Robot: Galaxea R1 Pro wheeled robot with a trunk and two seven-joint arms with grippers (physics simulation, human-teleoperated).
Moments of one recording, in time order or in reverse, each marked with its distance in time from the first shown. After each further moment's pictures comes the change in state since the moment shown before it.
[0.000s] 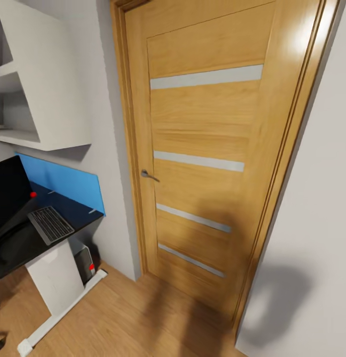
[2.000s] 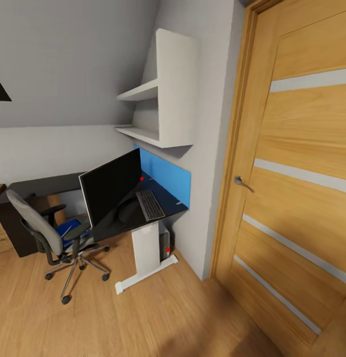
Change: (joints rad) left arm 0.000 0.048 0.004 0.114 0.004 -0.047 -0.007; right arm -0.001 -0.005 -0.039 0.061 0.003 -0.157 -0.021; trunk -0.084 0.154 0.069
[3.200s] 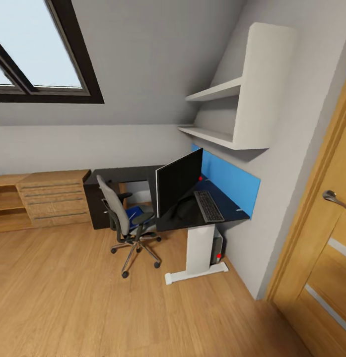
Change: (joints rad) left arm 0.000 -0.004 -0.004 0.000 0.004 -0.001 0.000; right arm 0.000 0.005 0.006 0.009 0.003 0.007 0.002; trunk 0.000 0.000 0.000
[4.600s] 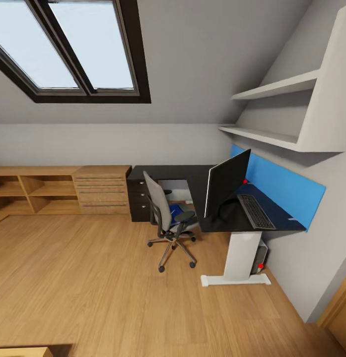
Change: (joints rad) left arm -0.001 -0.055 0.006 0.009 0.000 0.000 0.011; right arm -0.003 -0.009 -0.003 0.049 -0.003 0.003 -0.004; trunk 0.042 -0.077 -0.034
